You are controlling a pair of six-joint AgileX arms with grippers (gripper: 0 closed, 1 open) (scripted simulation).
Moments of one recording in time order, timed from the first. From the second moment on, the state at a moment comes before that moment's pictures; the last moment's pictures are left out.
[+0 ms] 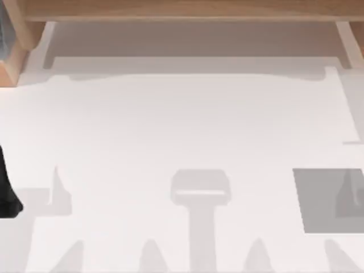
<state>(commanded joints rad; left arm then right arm) 0.00 0.00 0.00 0.00 0.00 0.00 0.00 0.00 0.00 0.00 0.00 0.00</state>
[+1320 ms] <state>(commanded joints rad) 0.00 0.00 0.00 0.00 0.00 0.00 -0.27 1.66 1.59 -0.89 0.00 -0.23</state>
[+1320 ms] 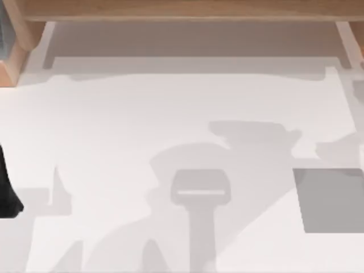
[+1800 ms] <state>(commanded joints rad) 0.00 0.00 0.00 0.00 0.00 0.00 -0.37 2.40 2.27 -1.27 0.00 -0.33</state>
